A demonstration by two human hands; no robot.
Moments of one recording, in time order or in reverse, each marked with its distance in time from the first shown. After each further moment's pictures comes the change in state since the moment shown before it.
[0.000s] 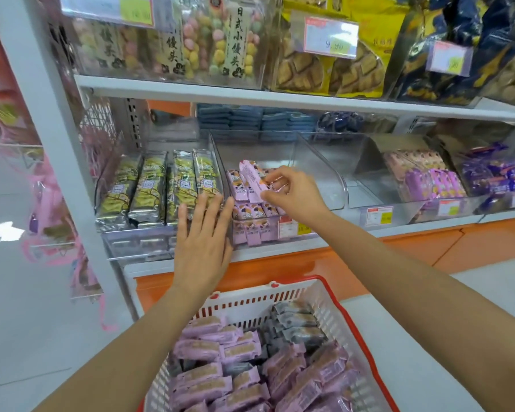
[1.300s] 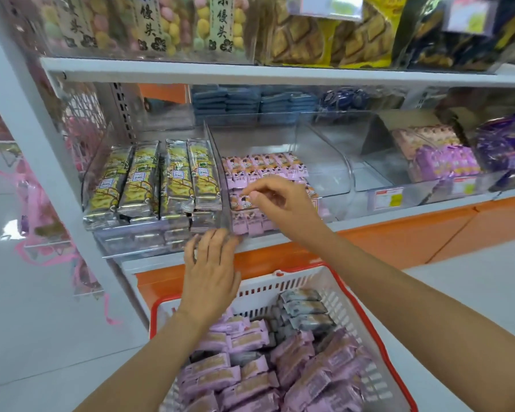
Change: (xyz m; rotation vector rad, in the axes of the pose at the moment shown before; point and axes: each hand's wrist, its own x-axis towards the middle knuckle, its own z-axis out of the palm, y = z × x) left_hand -0.044 0.013 0.023 -0.039 0.048 0.080; right_hand -0.040 -0.001 0.026 0.237 -0.031 -0.295
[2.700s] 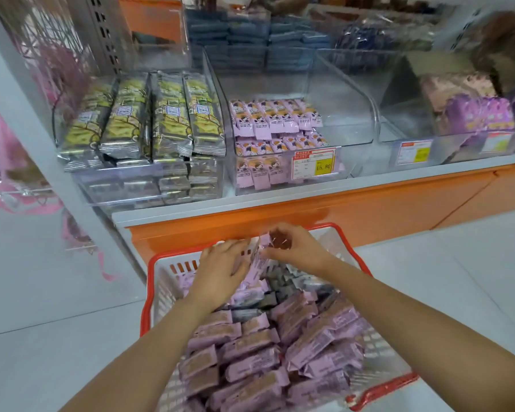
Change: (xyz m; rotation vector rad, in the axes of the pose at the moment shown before) left_hand -0.064 0.006 0.052 -0.632 -0.564 -0.219; right_hand -0.112 0.108 0.048 0.113 -0.367 0.508
